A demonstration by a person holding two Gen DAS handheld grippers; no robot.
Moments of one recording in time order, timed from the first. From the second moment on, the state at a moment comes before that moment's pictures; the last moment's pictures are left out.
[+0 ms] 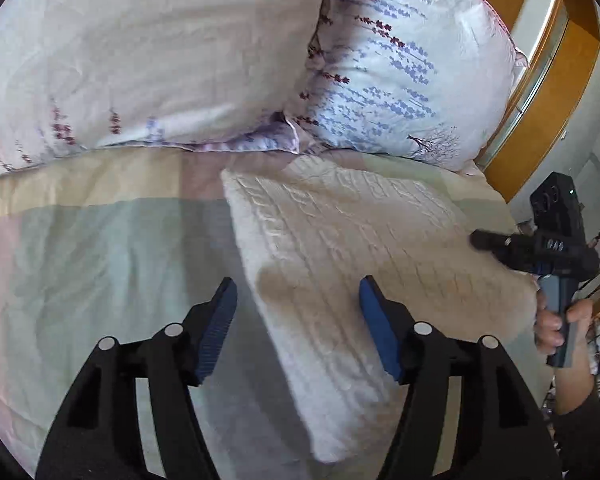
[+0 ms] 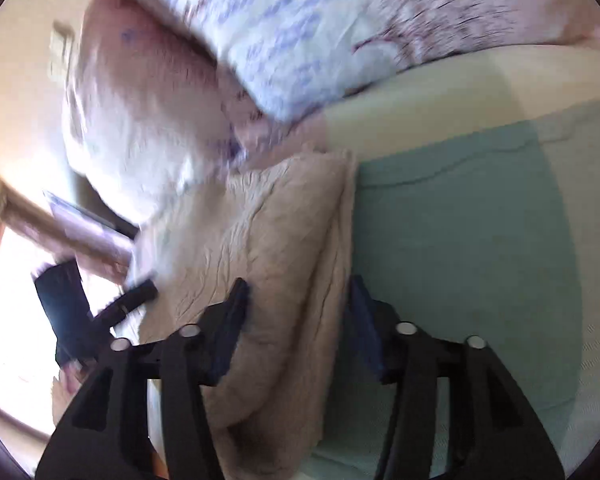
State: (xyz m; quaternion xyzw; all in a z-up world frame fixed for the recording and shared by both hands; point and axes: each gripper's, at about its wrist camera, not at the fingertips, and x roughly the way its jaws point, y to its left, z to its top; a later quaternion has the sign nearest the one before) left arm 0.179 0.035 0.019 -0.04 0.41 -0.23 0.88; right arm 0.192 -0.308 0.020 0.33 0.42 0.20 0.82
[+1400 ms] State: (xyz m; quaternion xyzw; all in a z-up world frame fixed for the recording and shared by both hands) left arm 0.090 -0.020 -0.008 0.05 0.45 -0.07 0.89; right arm 0.066 -0.239 0.018 0.14 0.42 0.06 0.90
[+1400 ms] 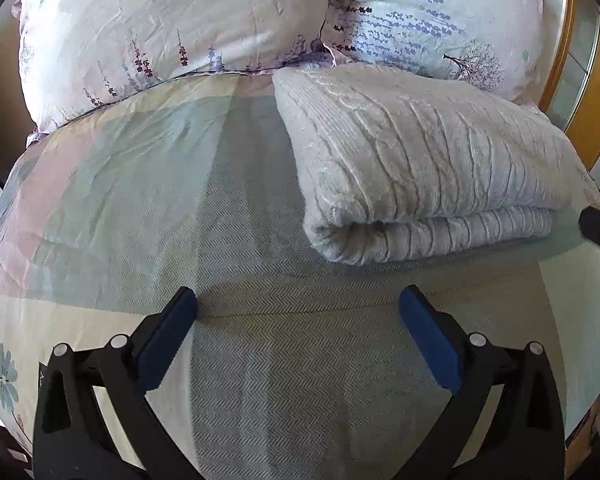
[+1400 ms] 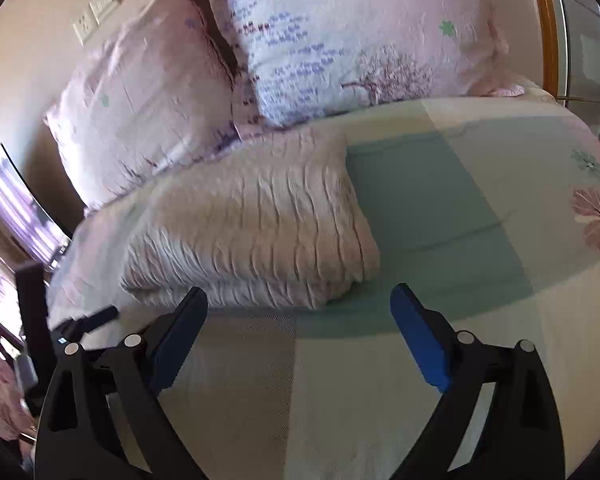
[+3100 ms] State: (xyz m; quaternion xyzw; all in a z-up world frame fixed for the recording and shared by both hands) left arm 0.091 -0.022 -0.009 0.05 0.45 -0.07 0.89; right arm 0.062 -0.210 -0.004 0.02 0.46 0.00 0.89
